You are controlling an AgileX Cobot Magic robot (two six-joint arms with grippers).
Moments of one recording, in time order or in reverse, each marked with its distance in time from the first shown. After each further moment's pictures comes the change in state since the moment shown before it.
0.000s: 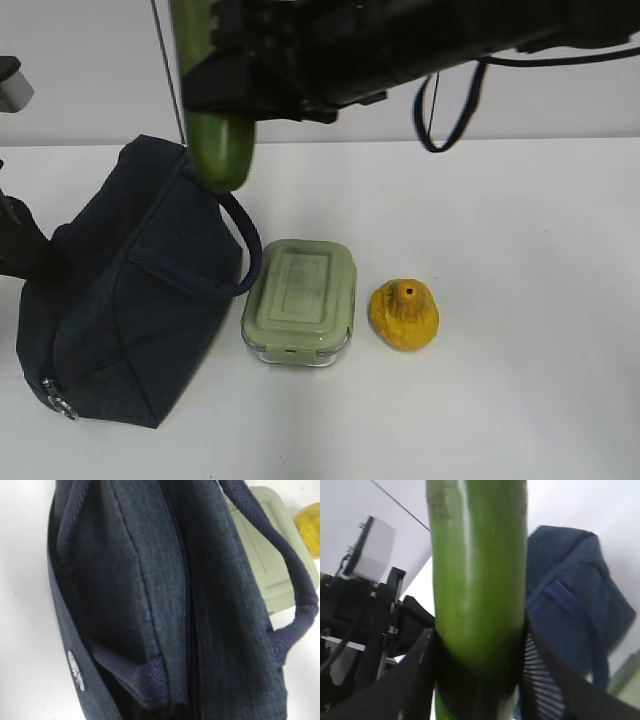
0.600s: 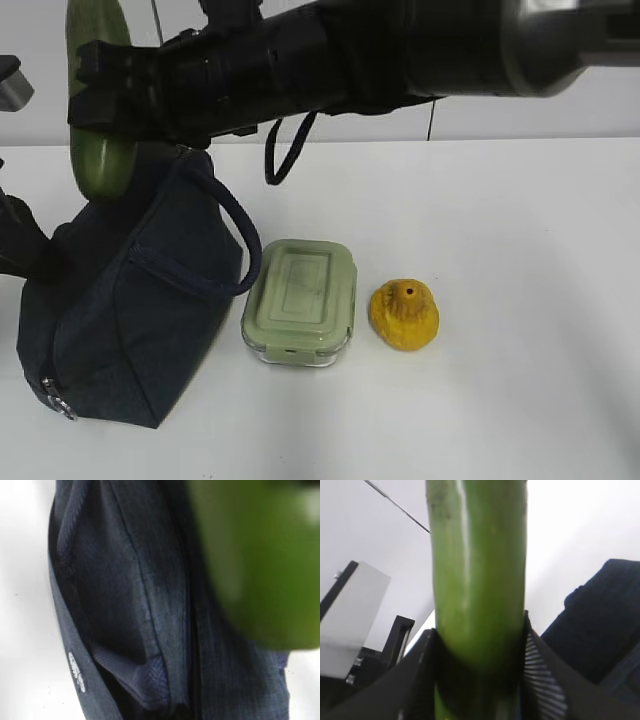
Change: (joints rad) left arm 0.000 0.000 0.000 -0.001 -0.005 0.000; right arm 0.126 0.327 -0.255 0.333 -0.106 -0.220
